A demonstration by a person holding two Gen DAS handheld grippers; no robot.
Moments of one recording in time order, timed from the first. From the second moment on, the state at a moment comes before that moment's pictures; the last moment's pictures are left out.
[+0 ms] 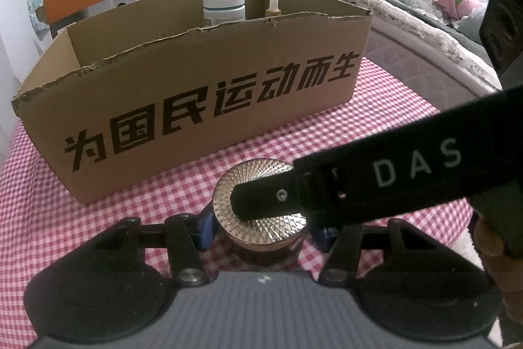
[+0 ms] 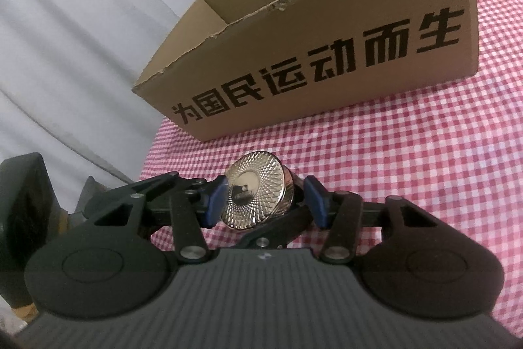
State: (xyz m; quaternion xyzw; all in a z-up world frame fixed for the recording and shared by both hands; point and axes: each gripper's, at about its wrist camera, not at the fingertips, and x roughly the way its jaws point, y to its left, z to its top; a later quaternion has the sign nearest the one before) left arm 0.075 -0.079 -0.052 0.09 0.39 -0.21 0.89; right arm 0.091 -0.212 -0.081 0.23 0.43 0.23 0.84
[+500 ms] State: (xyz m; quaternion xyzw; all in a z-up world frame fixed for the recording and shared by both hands) left arm 0.073 -0.085 -0.053 0.10 0.39 -0.21 0.89; right arm 0.087 -0.221 -0.082 0.24 0.43 0.22 0.84
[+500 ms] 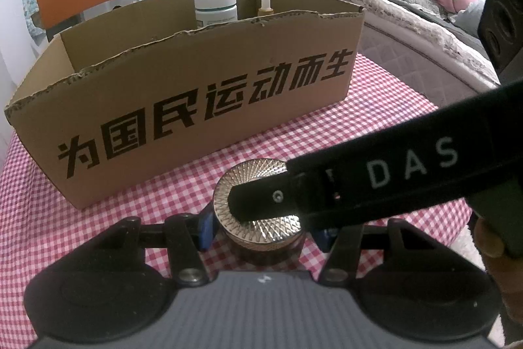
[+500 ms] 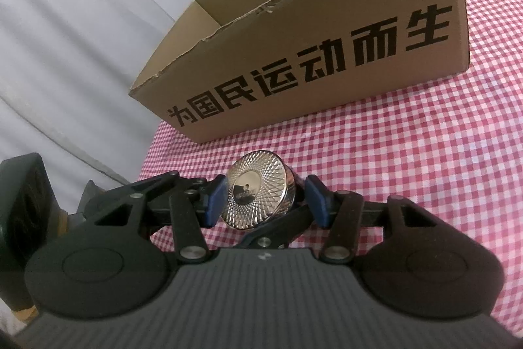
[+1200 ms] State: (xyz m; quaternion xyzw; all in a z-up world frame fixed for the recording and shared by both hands) left arm 0.071 -0.086 -0.054 0.10 0.39 -0.21 0.89; right arm 0.087 -0.220 -0.084 0.24 0.43 0.22 0.84
